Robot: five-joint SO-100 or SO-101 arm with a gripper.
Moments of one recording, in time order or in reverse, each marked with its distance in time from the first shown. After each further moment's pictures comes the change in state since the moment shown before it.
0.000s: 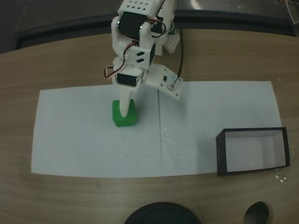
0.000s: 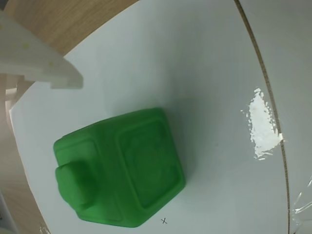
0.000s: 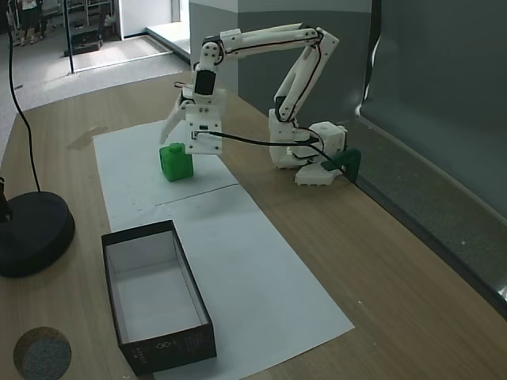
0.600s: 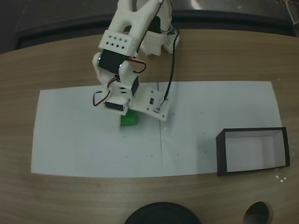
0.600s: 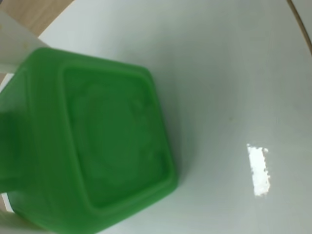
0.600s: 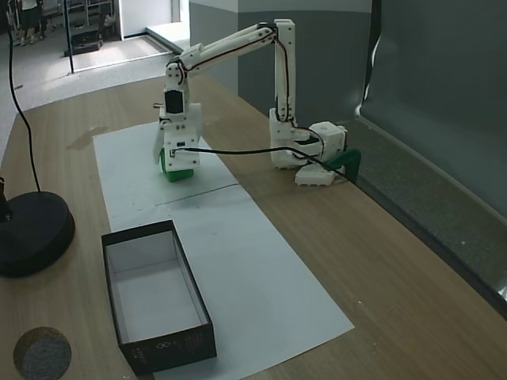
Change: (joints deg) arm 3.7 -27.1 -15.4 -3.2 -3.2
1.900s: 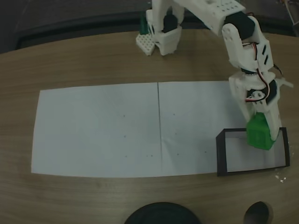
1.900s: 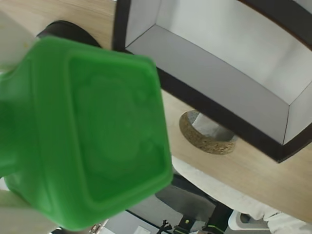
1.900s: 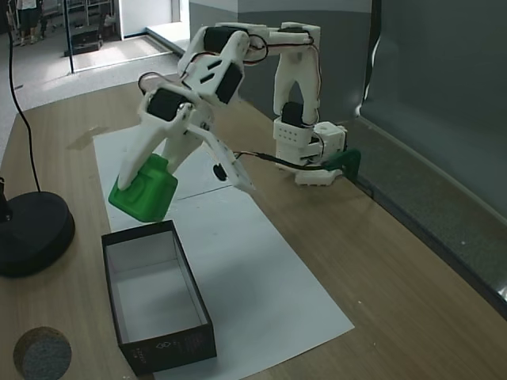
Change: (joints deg) arm -53.3 1.9 -27.0 -15.4 2.3
